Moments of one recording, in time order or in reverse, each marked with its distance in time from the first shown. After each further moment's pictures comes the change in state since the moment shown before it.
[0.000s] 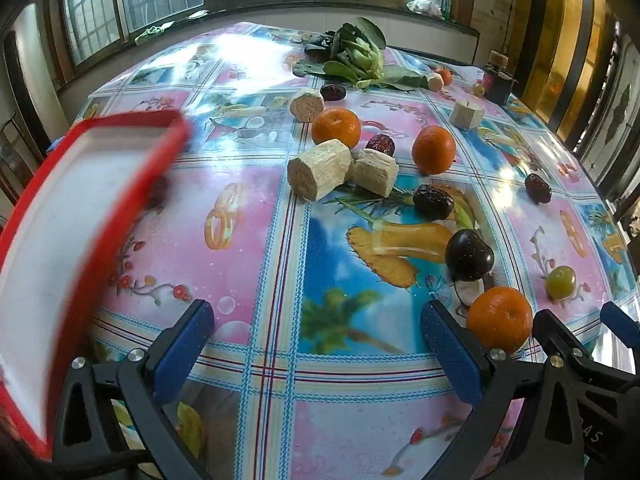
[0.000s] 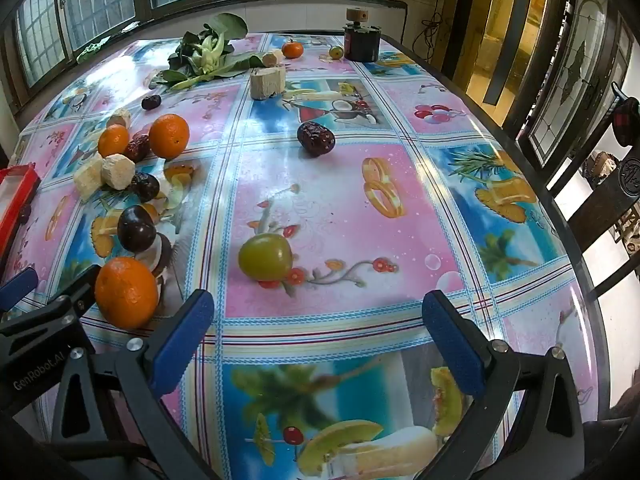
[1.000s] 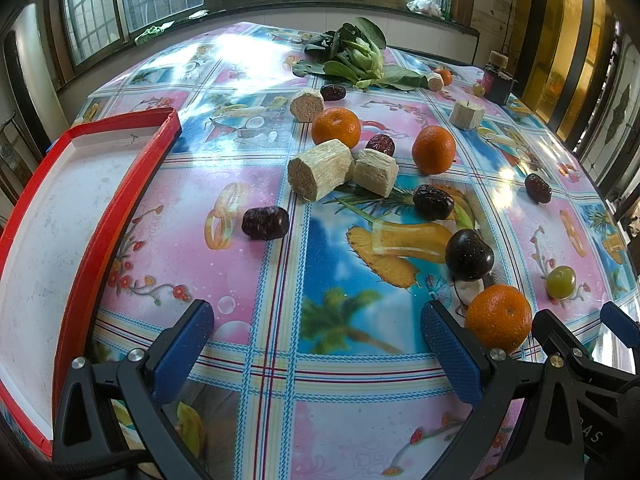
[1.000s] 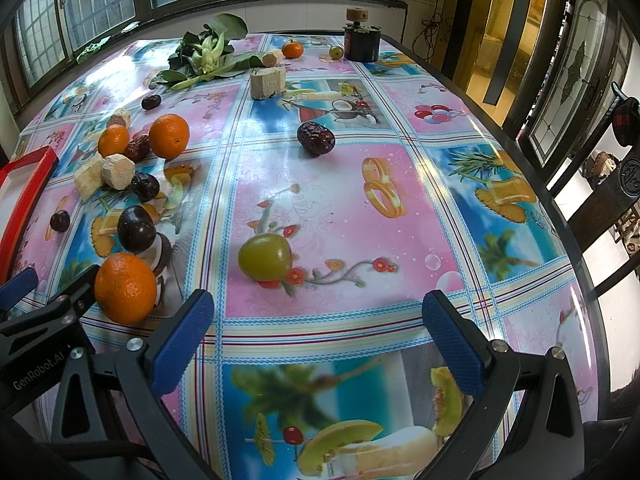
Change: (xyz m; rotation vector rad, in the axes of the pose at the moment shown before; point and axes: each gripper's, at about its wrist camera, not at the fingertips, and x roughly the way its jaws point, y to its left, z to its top) left arm 0.000 0.000 0.000 0.000 0.000 0.000; right arm 0.000 0.000 0.000 0.000 0.000 0.000
